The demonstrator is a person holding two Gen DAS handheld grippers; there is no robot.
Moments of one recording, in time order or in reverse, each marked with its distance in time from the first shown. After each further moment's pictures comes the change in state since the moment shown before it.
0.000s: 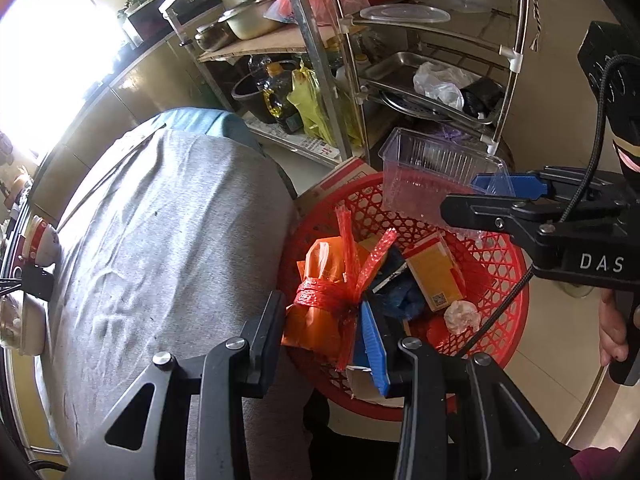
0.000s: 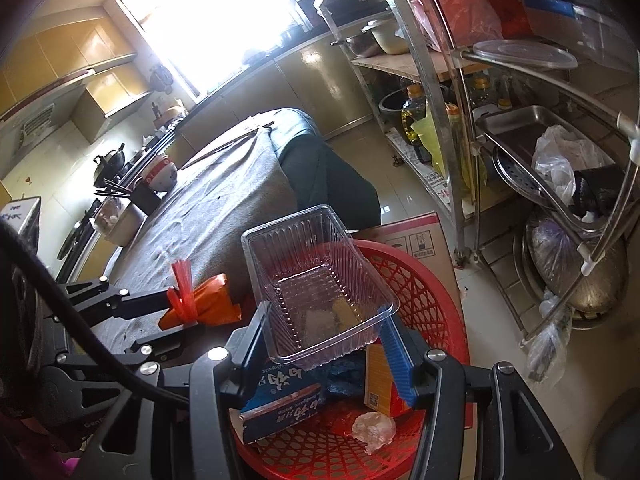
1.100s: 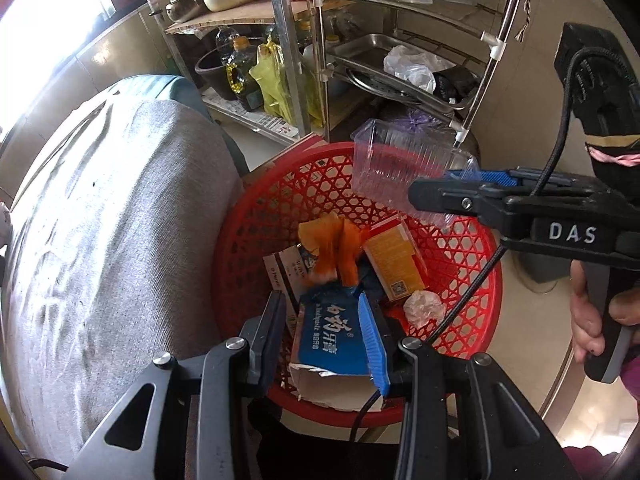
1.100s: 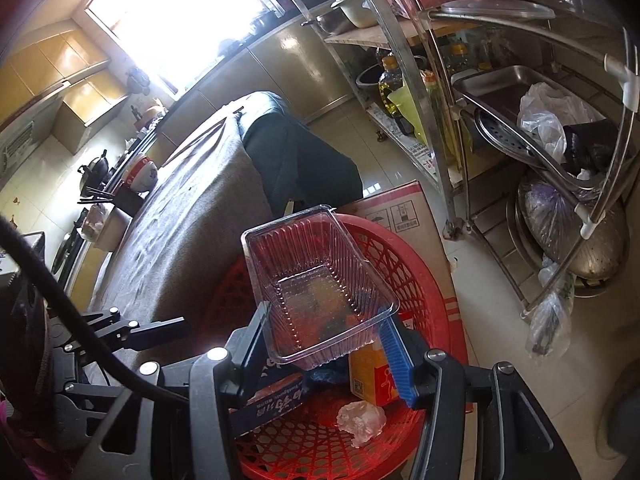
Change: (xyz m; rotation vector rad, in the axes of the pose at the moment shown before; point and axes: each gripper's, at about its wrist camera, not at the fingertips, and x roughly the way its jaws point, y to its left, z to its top) left arm 0.028 -0.011 -0.007 -0.036 0.049 -0.178; right arm 0.019 -0.025 -0.007 0.090 0.069 -0.019
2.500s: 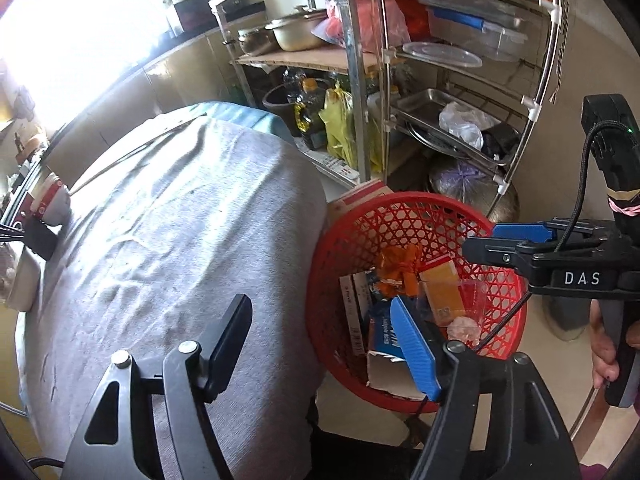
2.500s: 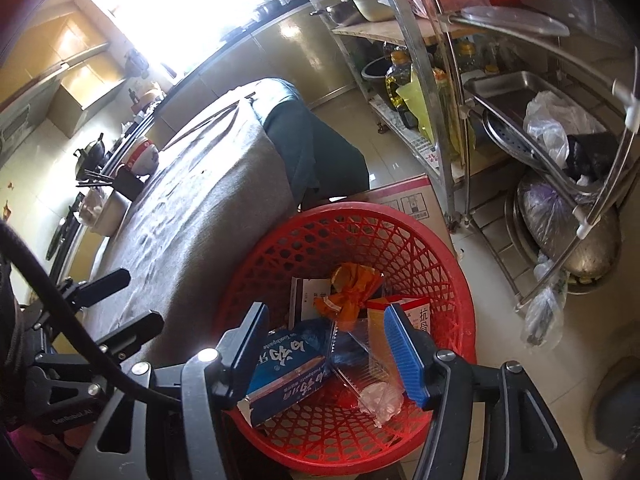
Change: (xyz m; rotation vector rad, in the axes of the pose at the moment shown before) left arm -0.061 0.037 -0.022 -0.110 -0.168 0.177; right arm -0.009 0.035 -0.003 -0.038 0.040 -0.046
